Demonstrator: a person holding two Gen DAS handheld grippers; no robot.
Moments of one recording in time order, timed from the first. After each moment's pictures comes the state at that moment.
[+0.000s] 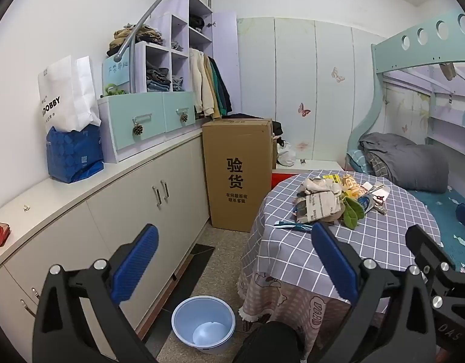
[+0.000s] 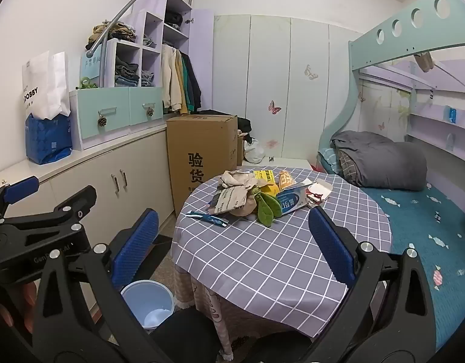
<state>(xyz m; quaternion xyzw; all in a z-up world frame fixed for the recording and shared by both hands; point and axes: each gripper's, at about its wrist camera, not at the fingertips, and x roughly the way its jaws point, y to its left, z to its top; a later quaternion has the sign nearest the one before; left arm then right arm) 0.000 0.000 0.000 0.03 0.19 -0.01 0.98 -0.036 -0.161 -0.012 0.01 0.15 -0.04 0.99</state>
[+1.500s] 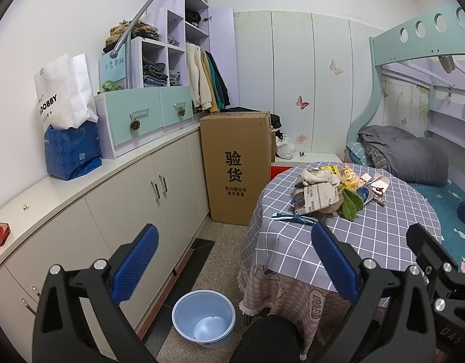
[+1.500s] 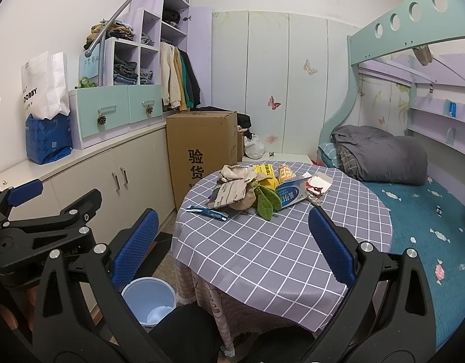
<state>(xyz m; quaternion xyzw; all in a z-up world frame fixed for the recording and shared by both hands) 0.001 -0.006 -0.010 0.04 0.20 0.00 0.98 -0.037 -0.163 -0.024 0.02 0.16 -0.04 0.99</state>
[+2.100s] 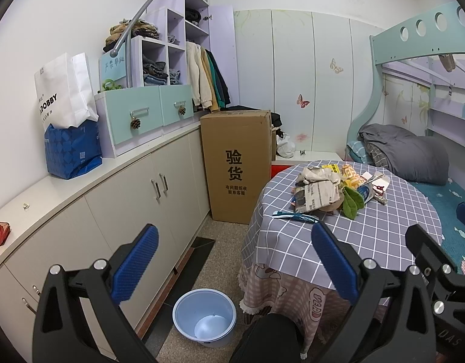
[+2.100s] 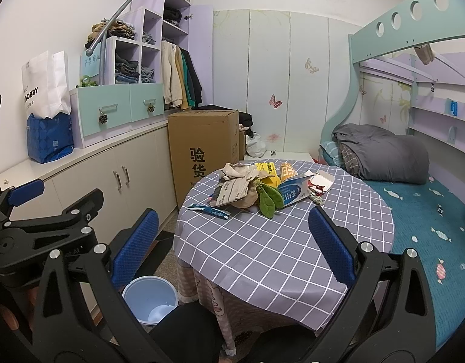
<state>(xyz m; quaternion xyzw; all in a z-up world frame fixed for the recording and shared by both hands) 0.002 -0.006 -0.009 0.04 0.21 0.00 0.98 -0.037 -0.162 -0.027 0.02 0.16 -0.04 0.99</state>
